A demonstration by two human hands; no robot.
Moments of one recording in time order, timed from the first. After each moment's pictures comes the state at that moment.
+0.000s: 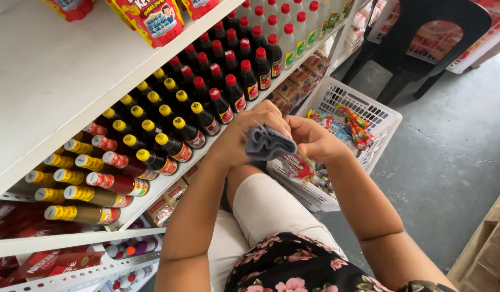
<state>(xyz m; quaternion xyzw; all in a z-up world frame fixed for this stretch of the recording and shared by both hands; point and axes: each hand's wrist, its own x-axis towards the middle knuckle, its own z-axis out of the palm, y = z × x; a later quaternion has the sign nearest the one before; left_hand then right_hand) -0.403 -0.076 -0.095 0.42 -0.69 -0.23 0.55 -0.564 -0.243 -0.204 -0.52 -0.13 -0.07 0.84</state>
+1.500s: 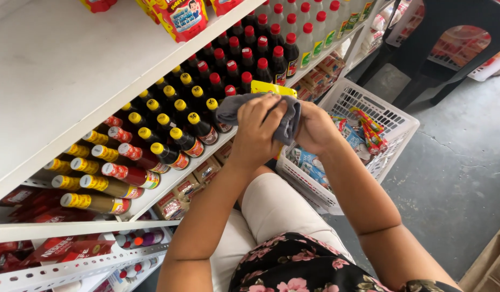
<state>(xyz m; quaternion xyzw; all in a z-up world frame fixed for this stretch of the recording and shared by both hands) -0.406 -0.074 -0.135 0.62 -0.63 0.23 0.40 -0.499 -0.236 -0.211 -0.30 0.02 -0.15 0.94</state>
